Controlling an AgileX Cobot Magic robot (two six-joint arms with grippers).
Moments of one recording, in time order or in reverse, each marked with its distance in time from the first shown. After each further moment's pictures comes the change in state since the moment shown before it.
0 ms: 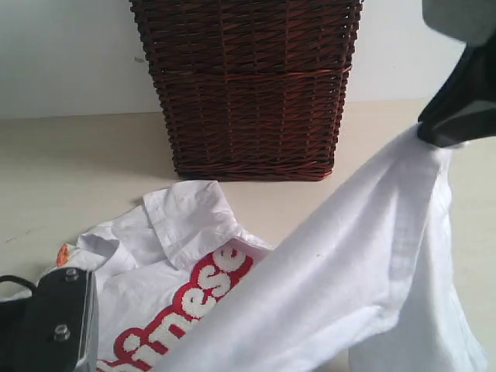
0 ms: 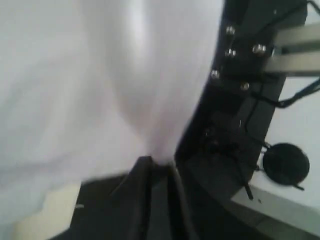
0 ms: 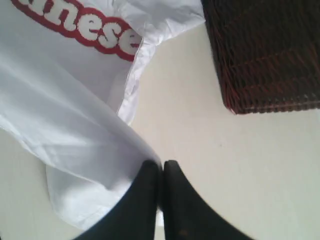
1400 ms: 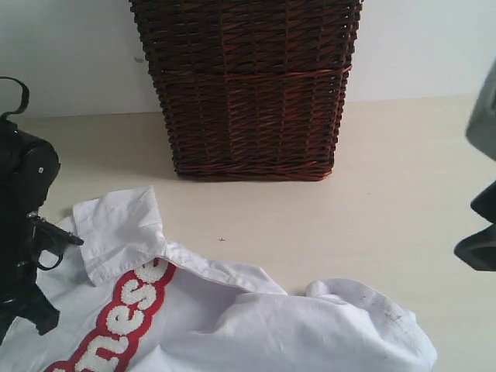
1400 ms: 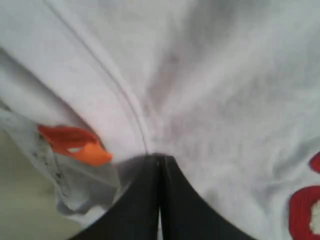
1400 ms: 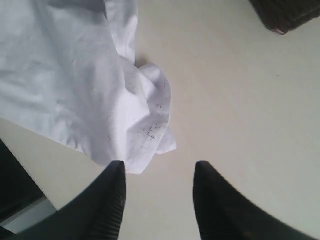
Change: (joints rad) left arm 0.601 0.861 -0.292 0.620 -0.016 -0.415; right arm -0.005 -0.155 0.316 -0.010 -0.085 0.358
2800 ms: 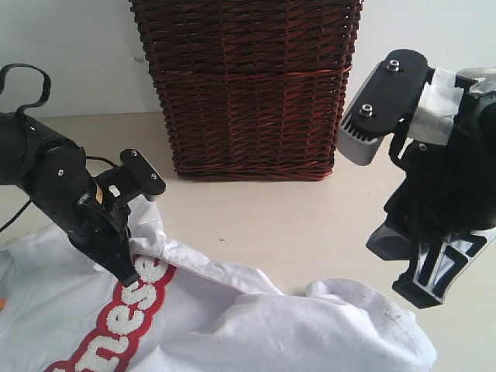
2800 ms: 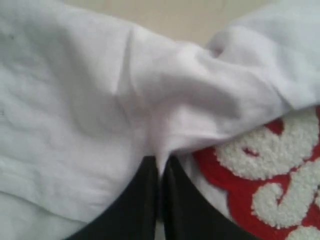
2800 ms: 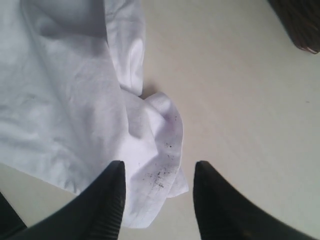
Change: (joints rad) left arm -0.165 -0.110 0.043 -0.017 -0.708 0.262; right arm 0.000 0.218 0.000 0.045 -0.187 0.002
